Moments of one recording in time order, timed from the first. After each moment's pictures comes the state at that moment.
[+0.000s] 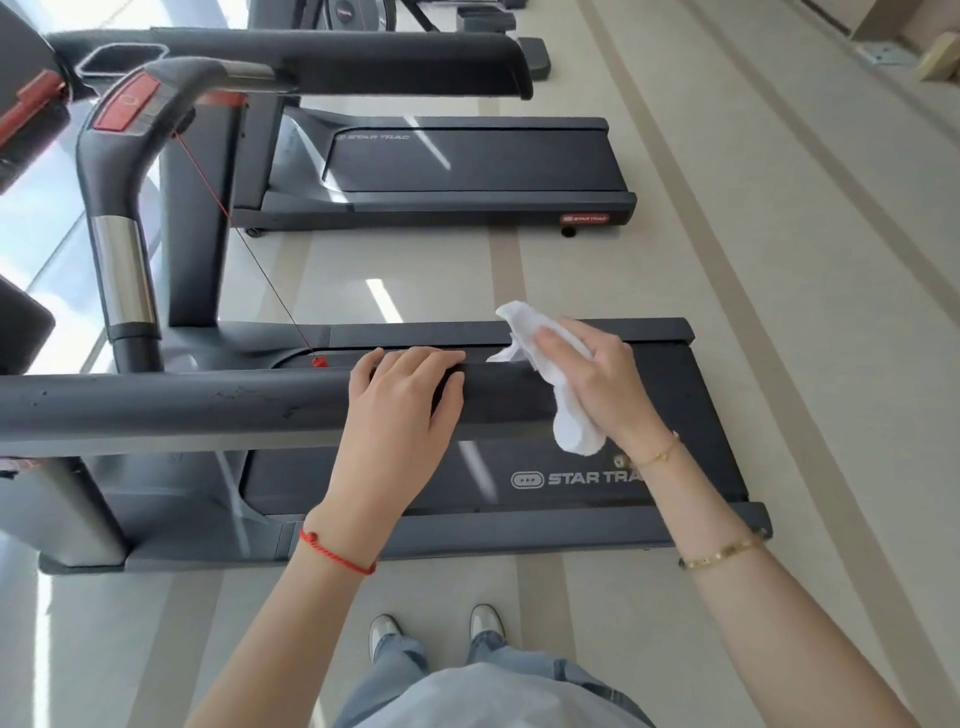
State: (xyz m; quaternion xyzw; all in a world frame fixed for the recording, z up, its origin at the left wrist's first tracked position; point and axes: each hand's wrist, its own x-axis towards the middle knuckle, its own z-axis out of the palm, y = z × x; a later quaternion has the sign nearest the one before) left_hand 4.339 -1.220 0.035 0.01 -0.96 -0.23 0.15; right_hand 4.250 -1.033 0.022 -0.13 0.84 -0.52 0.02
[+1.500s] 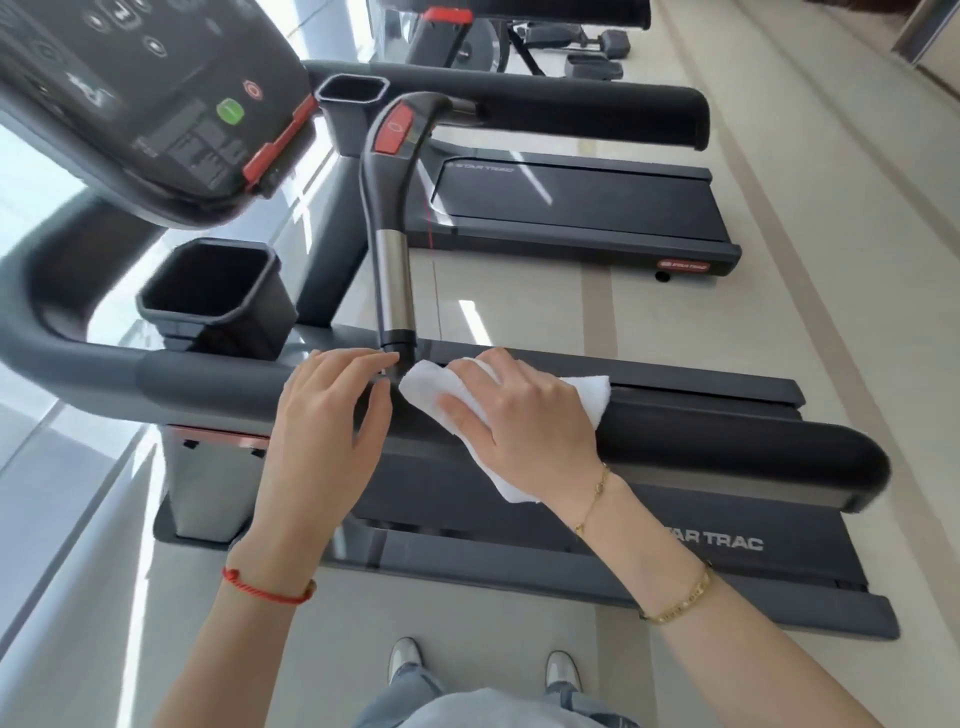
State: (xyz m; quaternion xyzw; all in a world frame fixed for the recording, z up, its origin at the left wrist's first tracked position) left_hand 4.416 -1.482 0.046 0.09 -0.94 -0.24 0.23; right_hand 4.320 -1.317 0.027 -0.38 0.90 -0.13 -0.17
